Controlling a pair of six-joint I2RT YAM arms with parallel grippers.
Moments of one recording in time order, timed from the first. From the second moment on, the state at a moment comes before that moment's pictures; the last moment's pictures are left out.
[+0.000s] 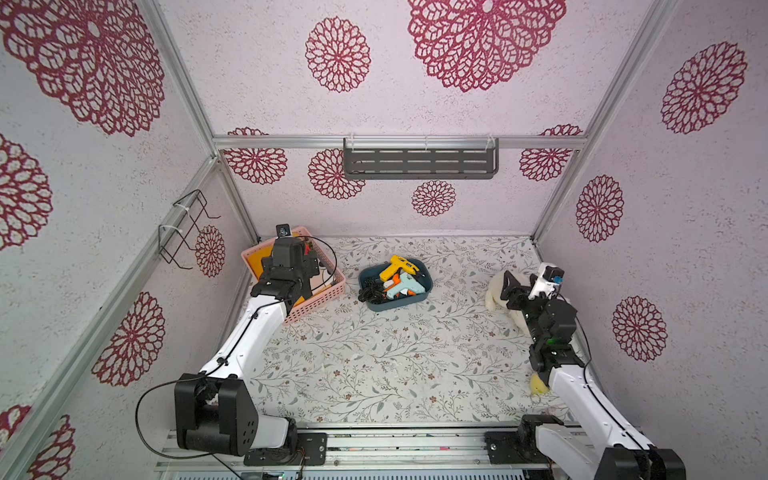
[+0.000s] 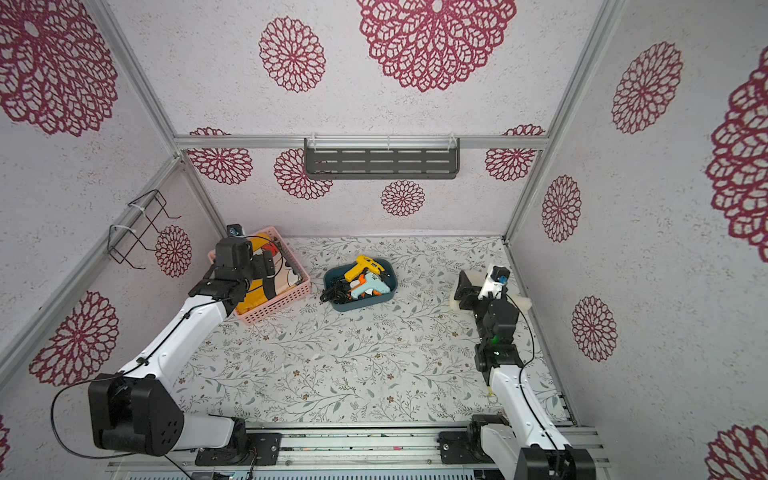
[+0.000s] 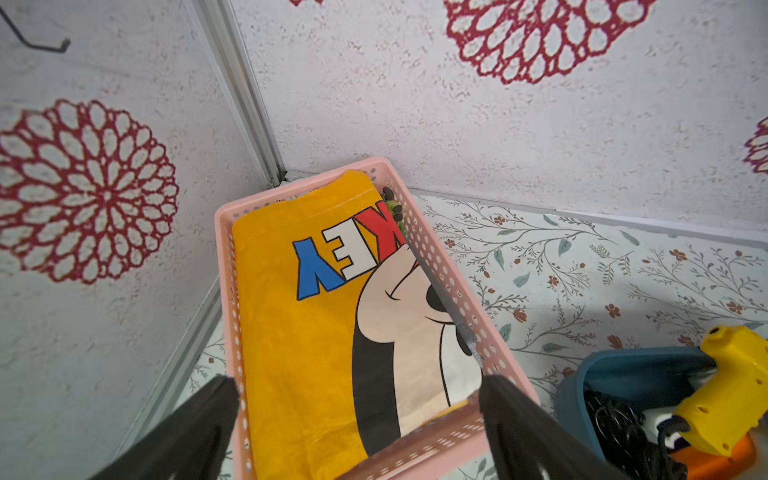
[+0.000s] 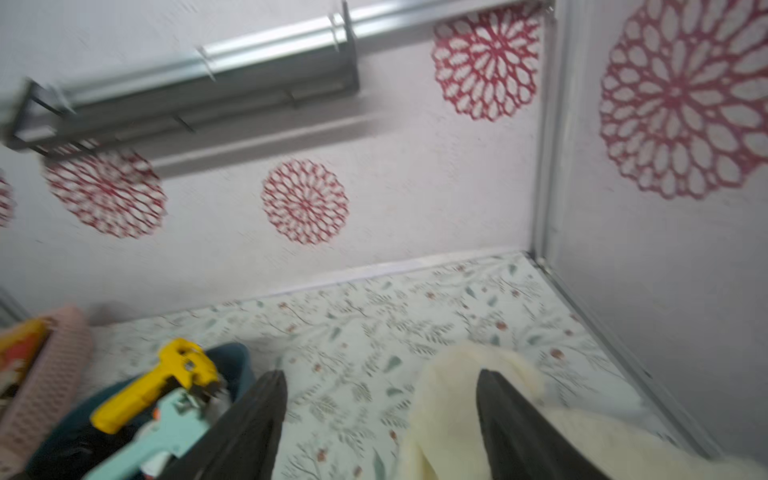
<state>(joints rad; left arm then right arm) -0.10 1.37 1.08 -0.24 -0.38 -0.20 0.02 0.96 0.40 0.47 0.05 0.16</state>
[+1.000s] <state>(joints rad) 0.12 1.36 0.56 0.43 -0.37 -0.20 0.09 1.55 0.18 1.22 0.23 0.02</state>
